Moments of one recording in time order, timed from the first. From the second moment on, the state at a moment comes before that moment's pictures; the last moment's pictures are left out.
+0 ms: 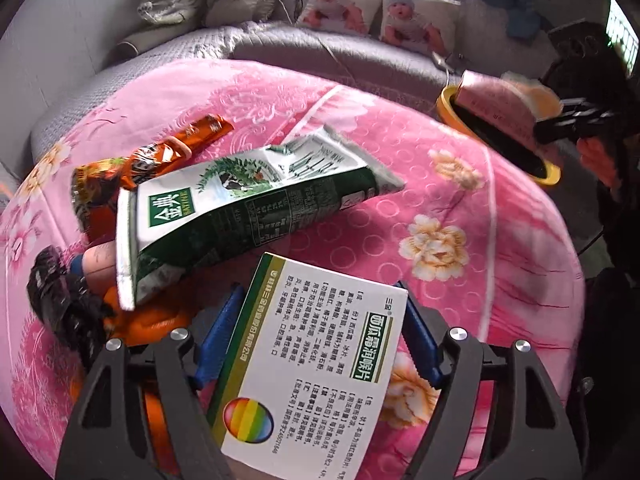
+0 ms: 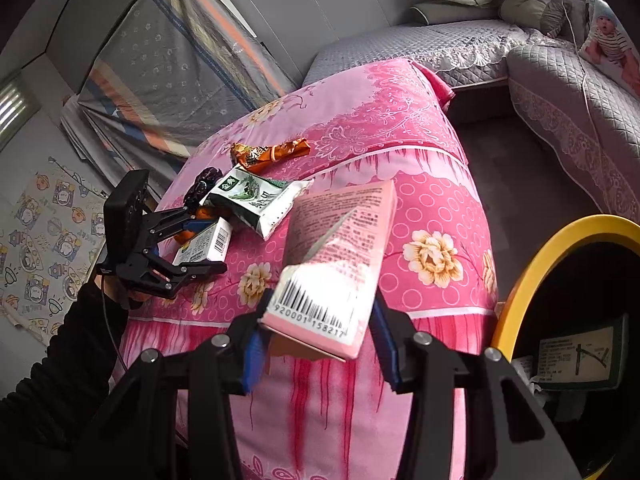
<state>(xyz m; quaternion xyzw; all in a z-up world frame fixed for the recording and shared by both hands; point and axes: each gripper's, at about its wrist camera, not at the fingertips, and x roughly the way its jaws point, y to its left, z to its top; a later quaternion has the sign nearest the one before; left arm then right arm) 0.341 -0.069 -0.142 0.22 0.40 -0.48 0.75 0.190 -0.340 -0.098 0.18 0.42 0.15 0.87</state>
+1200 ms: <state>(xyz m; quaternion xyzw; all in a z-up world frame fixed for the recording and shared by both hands) 0.112 -0.112 0.029 0.02 0.16 -0.32 0.93 0.134 -0.374 -0.066 0.24 0.36 0.16 0.89</state>
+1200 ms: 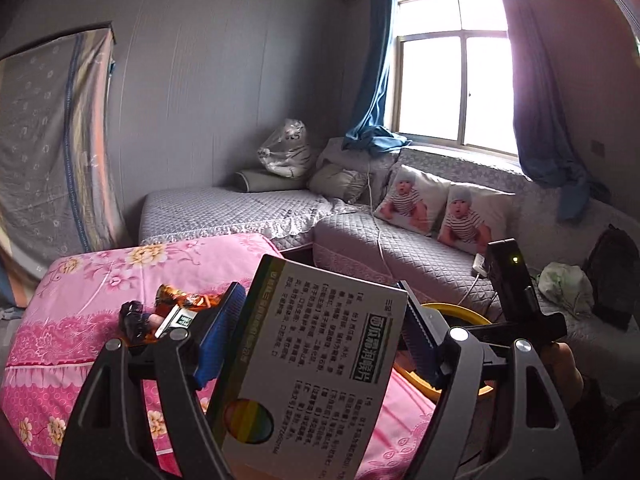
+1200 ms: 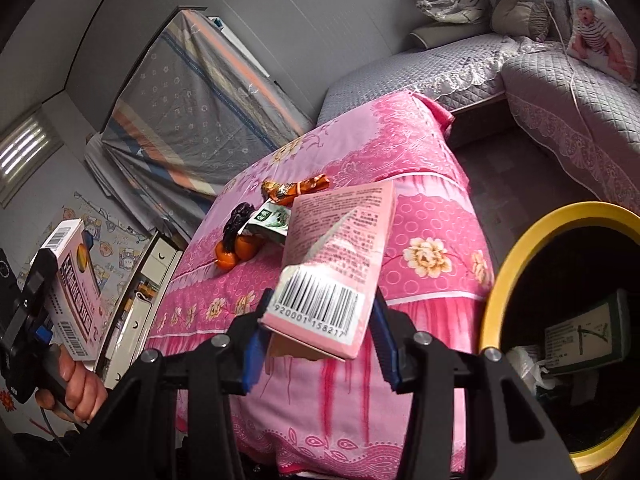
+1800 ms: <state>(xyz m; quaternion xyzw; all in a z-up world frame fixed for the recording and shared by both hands) 0.101 -0.177 0.029 0.06 0.15 -0.38 0.91 0.105 -0.479 -0.106 0.26 0.33 -0.06 0.91</state>
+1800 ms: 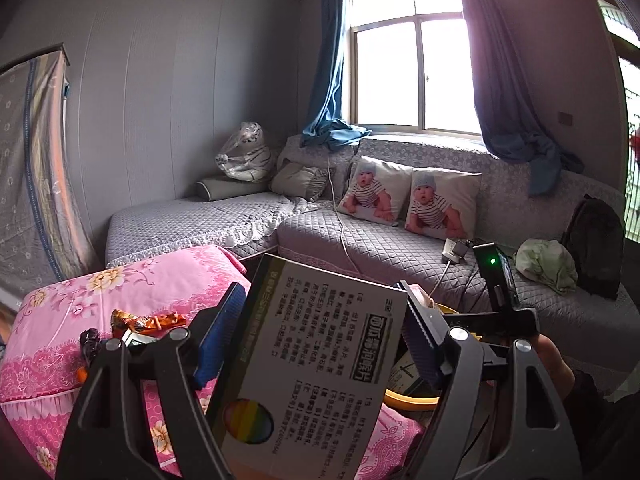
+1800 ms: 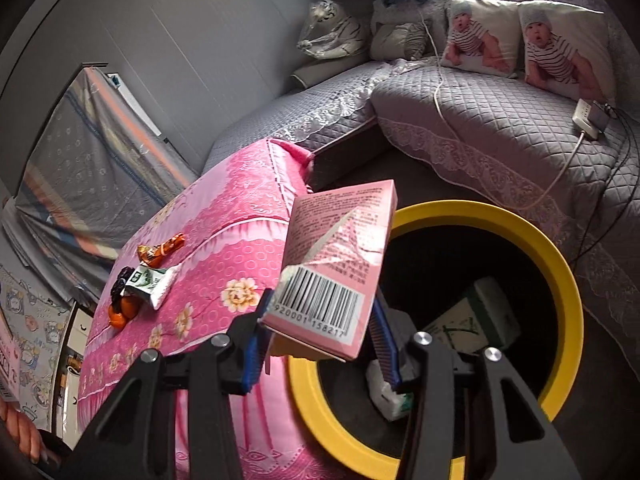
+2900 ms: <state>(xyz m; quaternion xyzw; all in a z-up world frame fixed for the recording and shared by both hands) 0.155 -0.338 -0.041 0.12 0.24 -0.45 0.85 0.053 -0.580 -0.148 0.33 0.30 -0.18 0.88</state>
